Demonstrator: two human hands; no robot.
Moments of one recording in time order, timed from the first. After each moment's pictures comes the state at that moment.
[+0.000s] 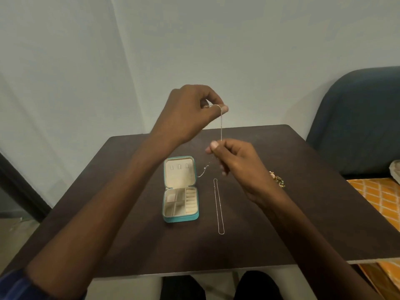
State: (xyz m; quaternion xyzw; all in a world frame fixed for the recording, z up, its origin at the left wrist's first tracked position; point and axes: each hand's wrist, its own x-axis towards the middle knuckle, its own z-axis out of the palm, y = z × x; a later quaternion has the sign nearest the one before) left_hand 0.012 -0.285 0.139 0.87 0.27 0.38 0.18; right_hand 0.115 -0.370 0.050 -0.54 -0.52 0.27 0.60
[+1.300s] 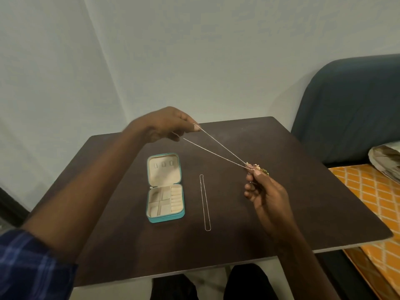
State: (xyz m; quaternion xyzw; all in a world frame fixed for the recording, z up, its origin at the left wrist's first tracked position) left_hand 0.042 -0.203 0.096 0.84 0.31 0.11 0.44; right_hand 0.164 -0.421 -0.039 -0.44 -0.18 0.37 0.80
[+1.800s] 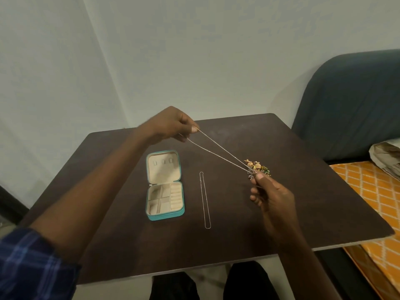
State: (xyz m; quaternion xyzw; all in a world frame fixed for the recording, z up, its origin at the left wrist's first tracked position) left_hand 0.048 -0.195 0.076 0.84 0.29 0.15 0.42; right_hand 0.160 -0.430 -0.042 -0.53 -0.14 0.30 0.78
